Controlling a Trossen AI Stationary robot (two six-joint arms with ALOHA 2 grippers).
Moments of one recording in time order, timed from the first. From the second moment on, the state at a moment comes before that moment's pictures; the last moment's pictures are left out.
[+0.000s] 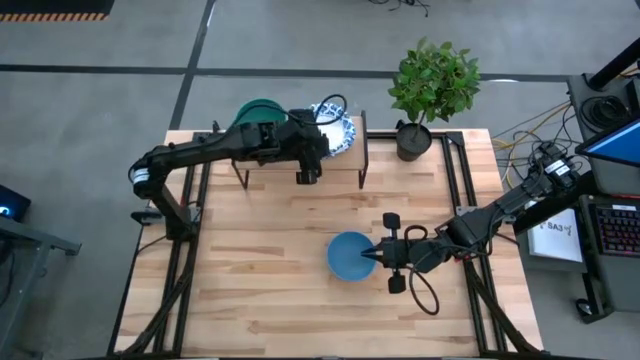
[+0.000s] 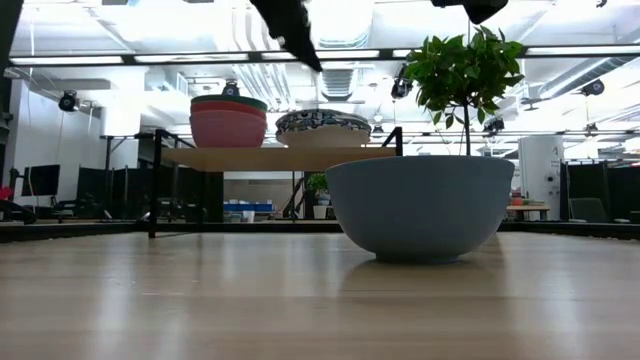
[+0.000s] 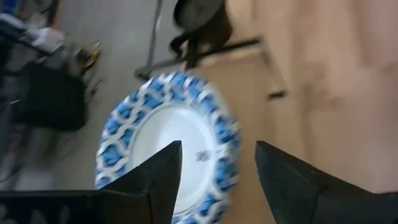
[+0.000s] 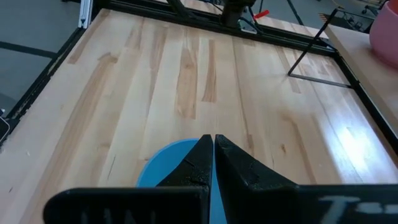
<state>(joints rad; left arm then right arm) 0.22 1.69 1.74 -0.81 -0.33 0.46 0.52 1.27 0.92 -0.20 0.47 0.09</state>
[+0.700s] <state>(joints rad) 0.00 1.52 1.74 -0.86 0.08 0.16 0.50 1.28 0.92 -0.20 0.55 0.34</state>
